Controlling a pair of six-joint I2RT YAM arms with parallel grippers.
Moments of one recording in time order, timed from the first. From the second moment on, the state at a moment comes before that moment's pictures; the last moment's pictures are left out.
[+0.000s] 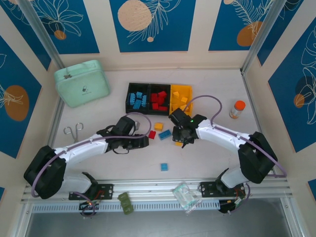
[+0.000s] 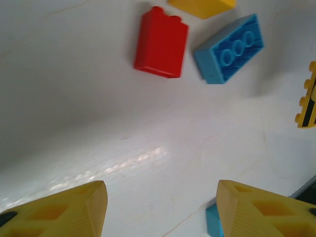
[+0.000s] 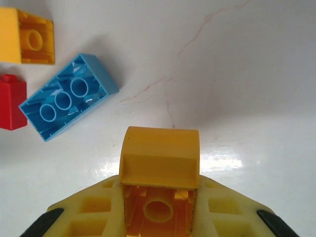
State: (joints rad) left arm -0.70 1.32 0.69 -0.32 0.29 -0.75; right arm 0.70 1.44 0.95 -0.78 0.07 0.86
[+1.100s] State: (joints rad) left arm -0.74 1.42 0.79 -0.23 0.32 -0.76; right arm 0.35 2.07 1.78 -0.86 -0.01 0.55
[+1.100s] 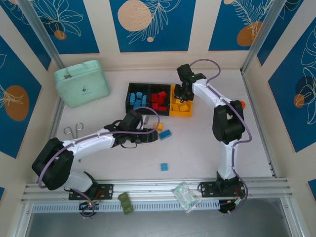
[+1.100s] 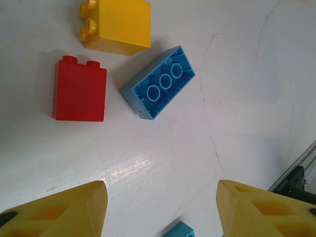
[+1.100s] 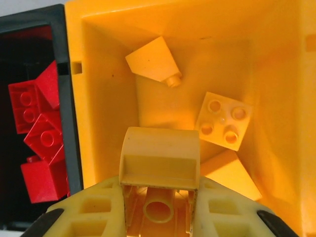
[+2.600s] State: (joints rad) left arm -0.76 1.39 0.79 -0.34 0.29 -0.75; right arm 0.44 1.56 1.32 -0.77 -0.05 0.55
